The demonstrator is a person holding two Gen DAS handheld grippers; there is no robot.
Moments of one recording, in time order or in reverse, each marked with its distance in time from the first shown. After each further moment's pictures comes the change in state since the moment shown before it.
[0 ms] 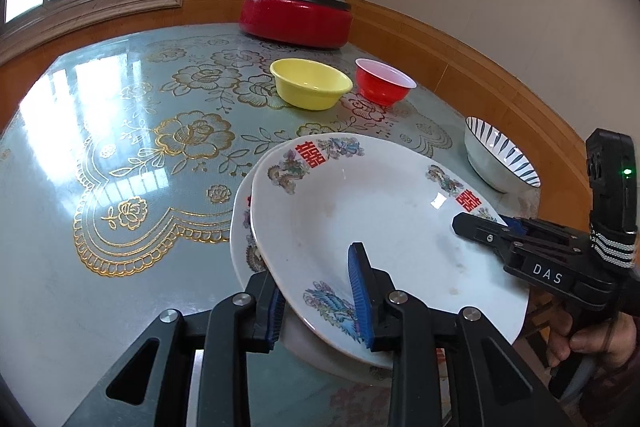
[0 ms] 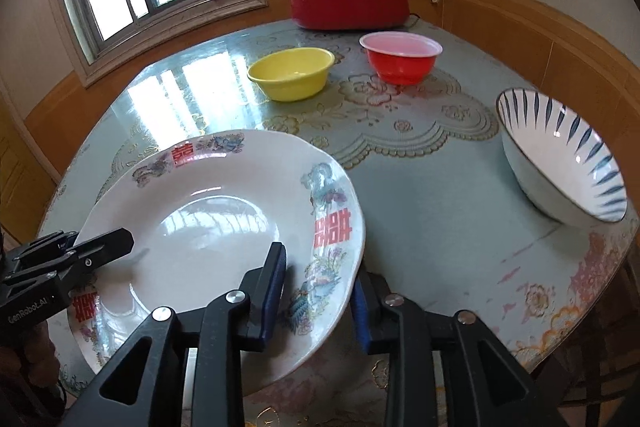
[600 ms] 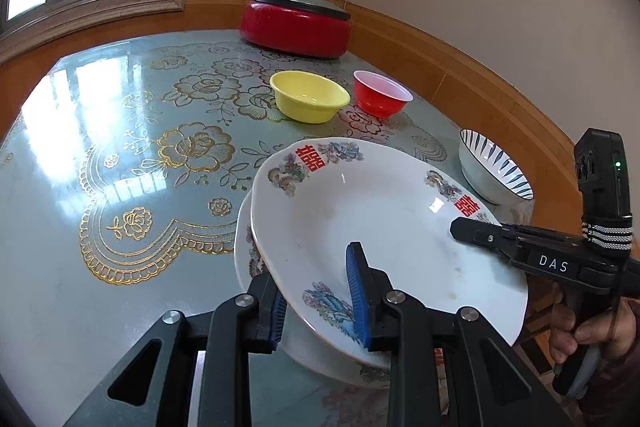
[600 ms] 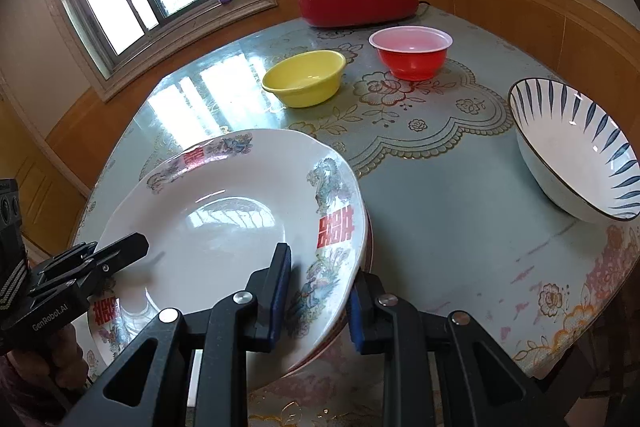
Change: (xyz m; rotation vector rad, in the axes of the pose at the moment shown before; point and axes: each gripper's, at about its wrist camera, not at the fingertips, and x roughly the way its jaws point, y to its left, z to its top) left arm -0.009 0.001 0.008 -0.023 -0.010 -0.015; right arm -0.004 -0.011 0.015 0.055 0.037 0.107
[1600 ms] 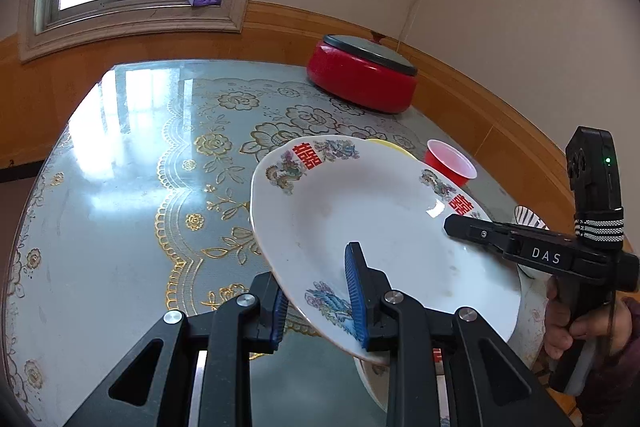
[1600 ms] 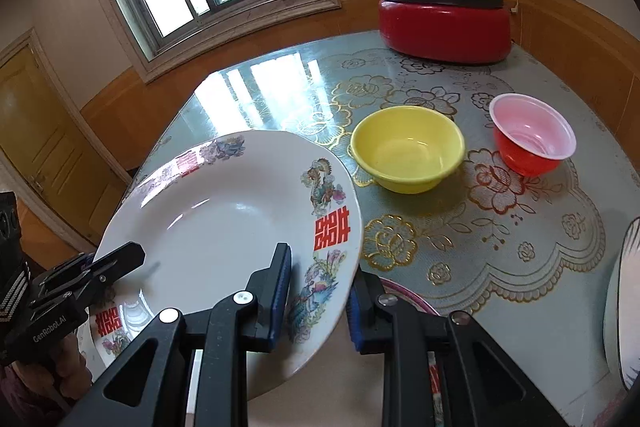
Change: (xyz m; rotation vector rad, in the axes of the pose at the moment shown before) left arm -0.028 0.068 0.056 -0.111 -0.119 0.118; right arm 0.049 0.063 0.099 -0.133 0.009 0.139
